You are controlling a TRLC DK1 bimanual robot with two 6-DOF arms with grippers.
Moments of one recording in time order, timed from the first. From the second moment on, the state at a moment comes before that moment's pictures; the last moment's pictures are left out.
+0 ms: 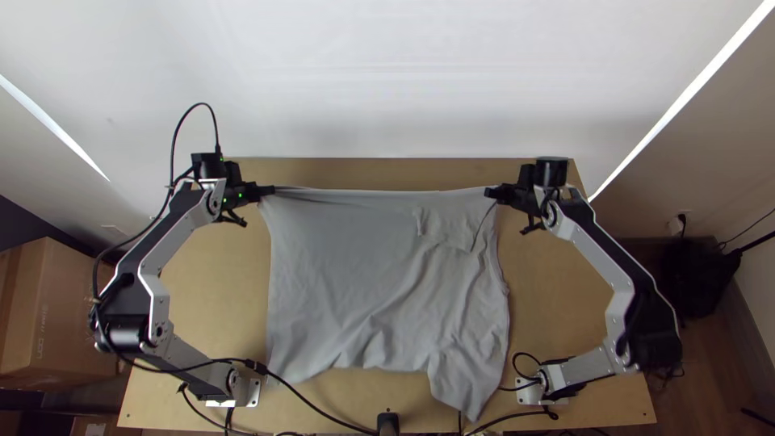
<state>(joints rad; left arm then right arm) 0.06 1.72 1.33 -0.35 0.09 -0.12 0.12 1.62 1.22 -0.29 -0.15 0.24</state>
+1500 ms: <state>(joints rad) 0.06 1.88 1.72 -0.75 0.17 -0.13 0.06 2.08 1.92 -0.88 -0.18 0.28</state>
